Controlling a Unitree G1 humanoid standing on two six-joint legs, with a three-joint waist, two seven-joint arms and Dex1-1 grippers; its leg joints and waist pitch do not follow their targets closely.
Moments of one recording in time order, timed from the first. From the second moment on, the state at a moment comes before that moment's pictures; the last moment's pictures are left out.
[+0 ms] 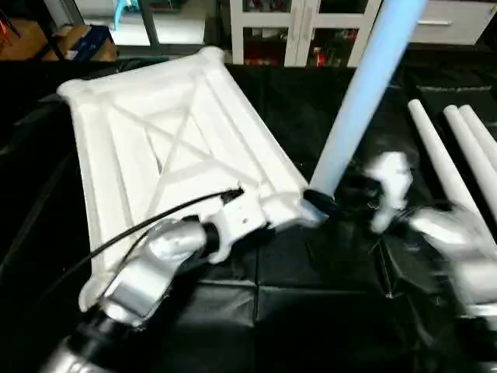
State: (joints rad) left arm -0.34 0.39 -0.41 -0.10 0.02 0.38 -0.81; right arm -0.28 -0.53 0.01 0.01 0.40 0.24 0.88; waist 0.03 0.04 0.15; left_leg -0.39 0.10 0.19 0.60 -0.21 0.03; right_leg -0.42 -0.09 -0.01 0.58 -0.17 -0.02
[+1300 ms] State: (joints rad) left arm -0.49 0.08 -0.36 0.08 0.13 0.67 -0.49; right arm -0.45 -0.08 -0.01 0.25 0.24 0.25 0.16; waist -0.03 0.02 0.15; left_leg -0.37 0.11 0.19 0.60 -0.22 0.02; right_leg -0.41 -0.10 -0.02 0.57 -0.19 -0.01
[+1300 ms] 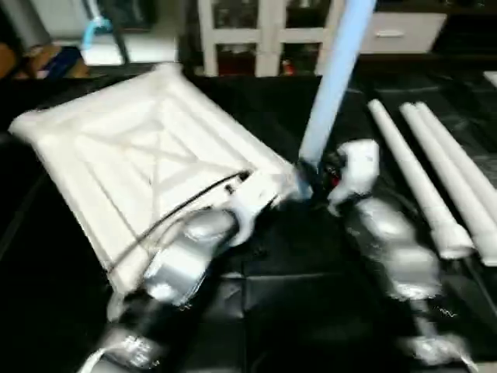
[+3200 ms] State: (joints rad) left arm -0.47 0.12 -0.36 0.06 0.12 0.62 -0.56; right arm -0.42 -0.15 -0.01 0.21 0.27 0.31 0.26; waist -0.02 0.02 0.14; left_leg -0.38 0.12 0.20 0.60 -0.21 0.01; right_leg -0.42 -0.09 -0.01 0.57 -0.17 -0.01
